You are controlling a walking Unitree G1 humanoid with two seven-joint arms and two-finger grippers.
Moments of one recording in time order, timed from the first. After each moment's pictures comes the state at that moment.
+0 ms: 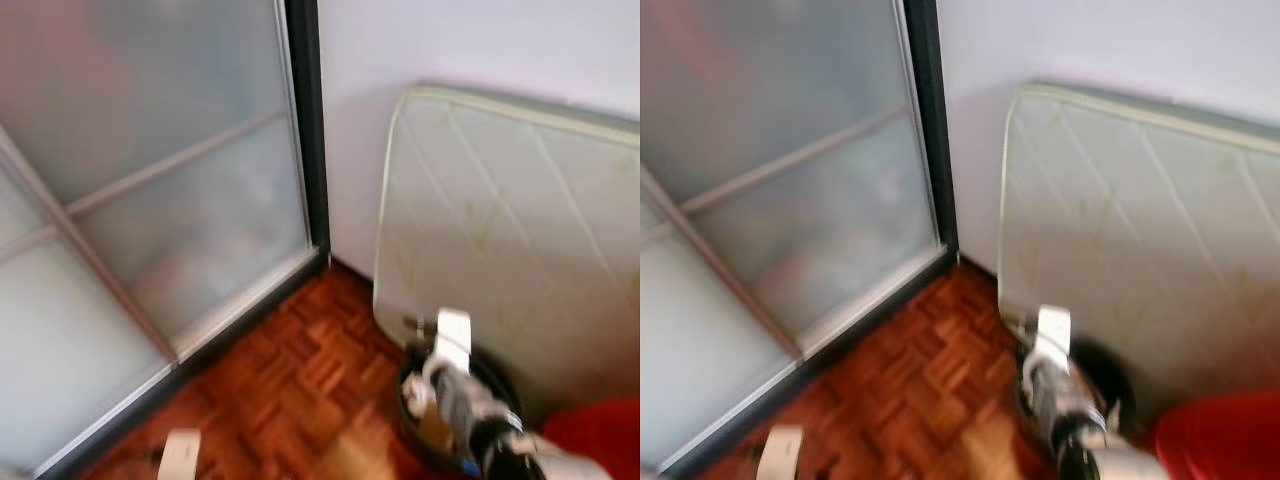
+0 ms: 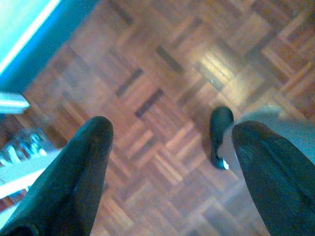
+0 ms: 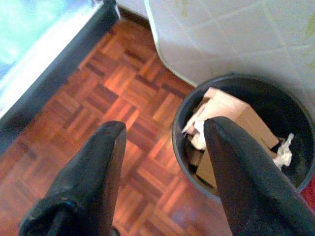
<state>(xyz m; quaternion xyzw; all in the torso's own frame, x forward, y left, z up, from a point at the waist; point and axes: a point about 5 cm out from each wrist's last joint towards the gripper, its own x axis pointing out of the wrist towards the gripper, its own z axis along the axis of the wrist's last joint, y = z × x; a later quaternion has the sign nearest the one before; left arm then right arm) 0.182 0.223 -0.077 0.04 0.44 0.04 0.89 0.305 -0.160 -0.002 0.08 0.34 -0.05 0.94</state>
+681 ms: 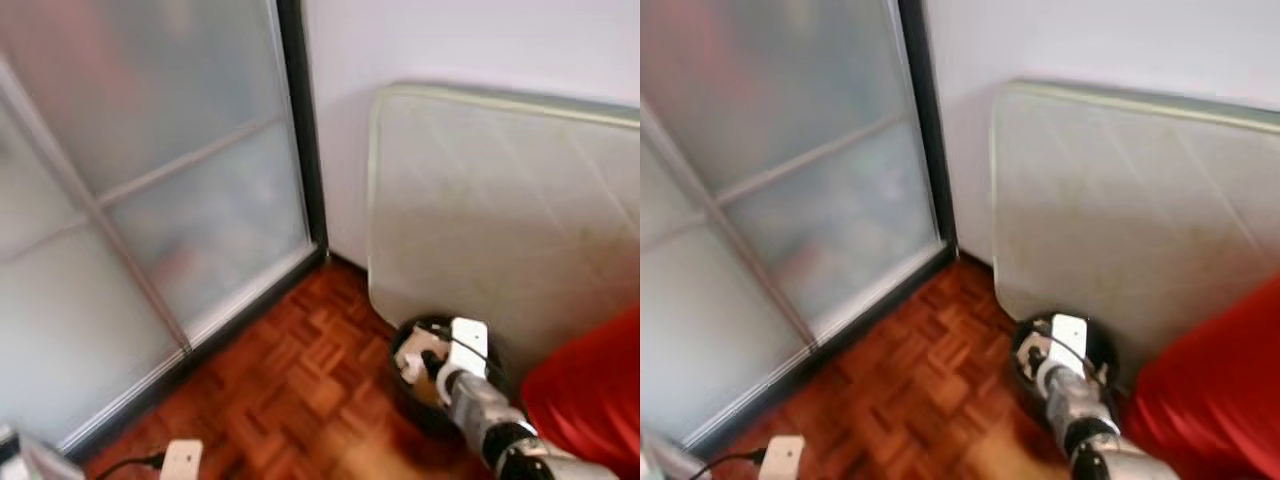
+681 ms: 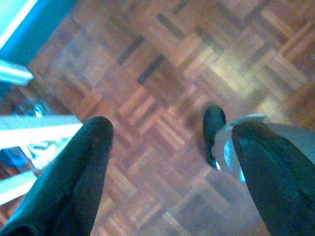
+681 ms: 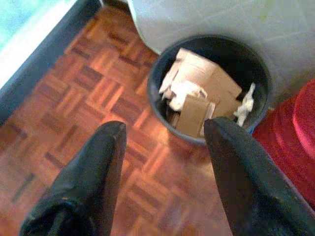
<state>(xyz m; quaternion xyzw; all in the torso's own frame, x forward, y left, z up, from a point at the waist) 0.168 0.222 -0.084 0.04 0.46 0.04 0.89 0.295 -0.171 -0.012 0.08 0.35 -0.07 0.93</state>
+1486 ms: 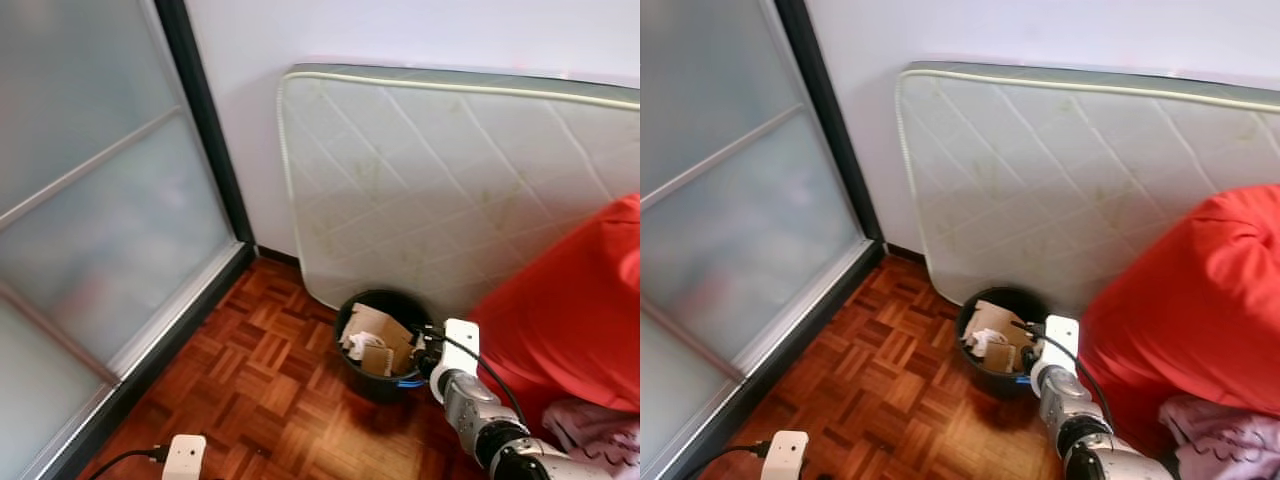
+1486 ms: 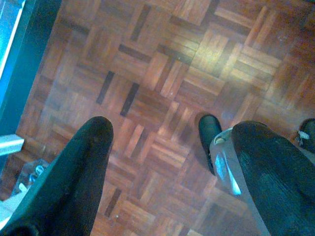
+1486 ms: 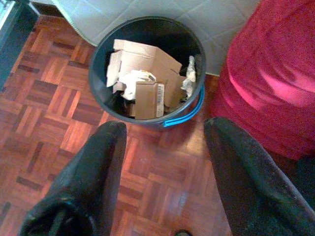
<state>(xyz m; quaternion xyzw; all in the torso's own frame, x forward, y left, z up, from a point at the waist) 0.176 0.220 -0.081 0.06 0.45 0.04 0.89 0.296 -0.168 -0.011 0.08 0.35 -0.06 0.93</state>
